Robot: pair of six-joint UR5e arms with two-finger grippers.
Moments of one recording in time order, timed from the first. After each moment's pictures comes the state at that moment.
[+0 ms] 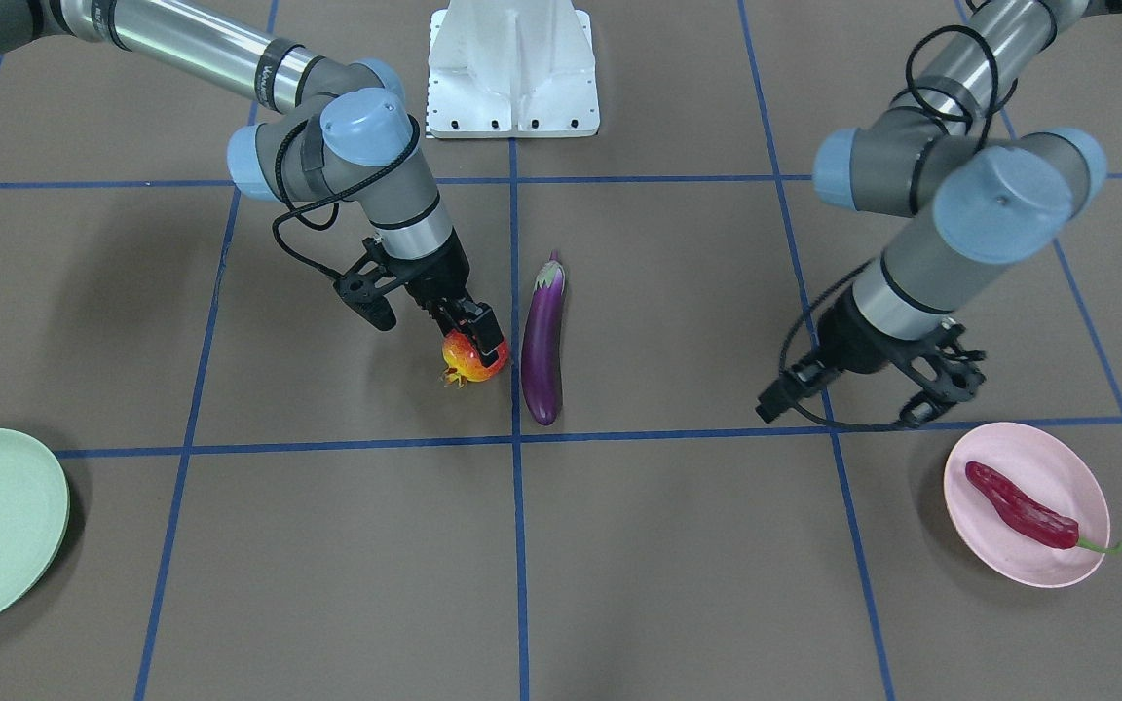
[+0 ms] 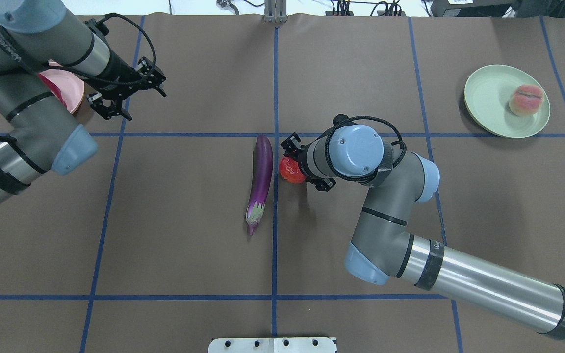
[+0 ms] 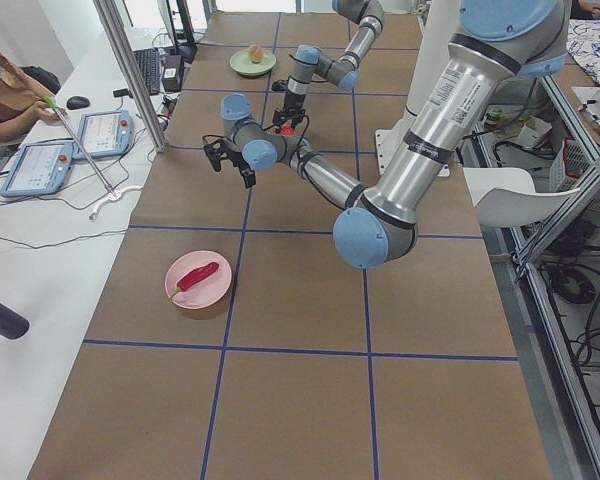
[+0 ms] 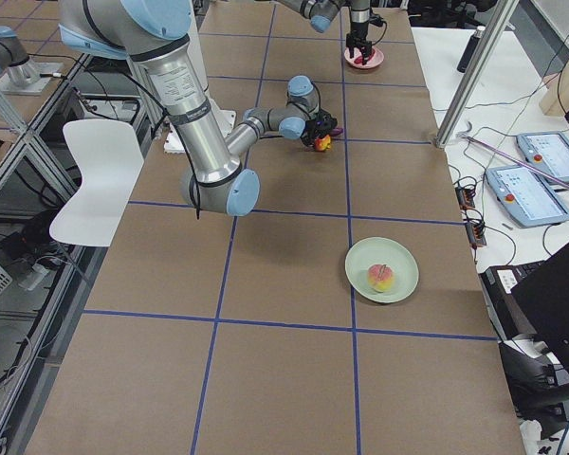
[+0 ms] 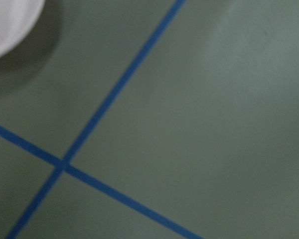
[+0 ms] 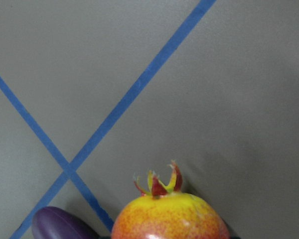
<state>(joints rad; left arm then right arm) -0.86 -2.11 -1.59 -1.88 -2.15 -1.56 0.52 -0.94 1.51 -1.10 1.70 2.10</state>
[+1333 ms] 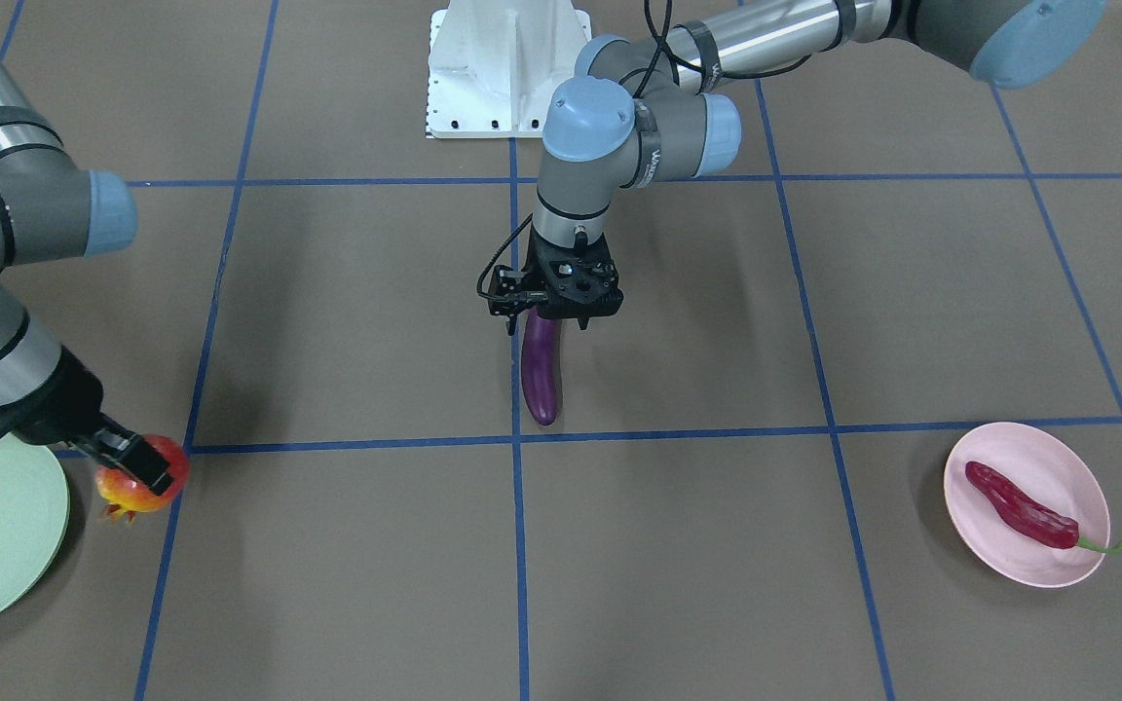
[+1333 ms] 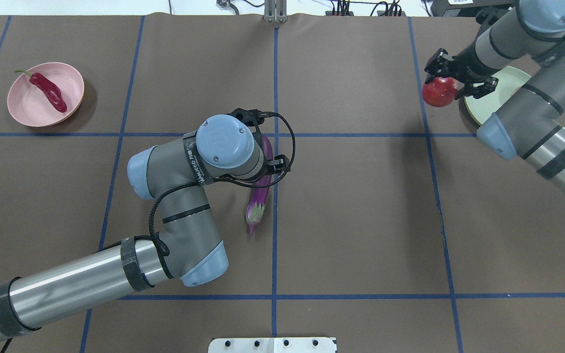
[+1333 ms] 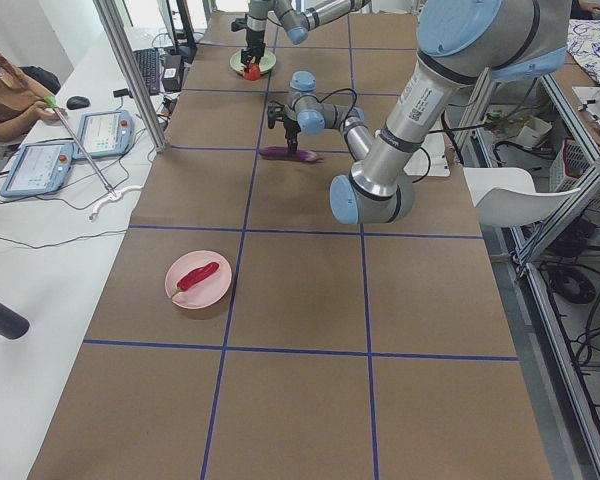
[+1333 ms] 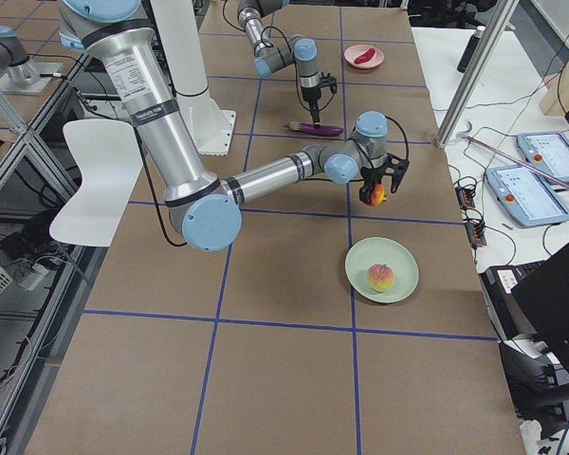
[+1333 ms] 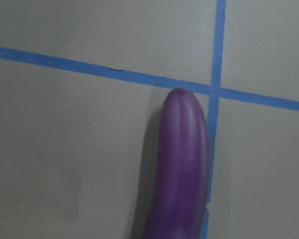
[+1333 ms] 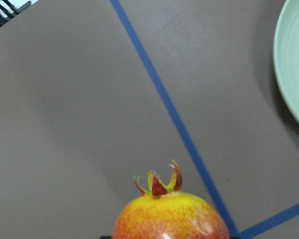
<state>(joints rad) -0.49 -2.37 -1.45 -1.82 -1.74 -1.36 1.06 -1.14 1.43 -1.17 2.11 1.24</state>
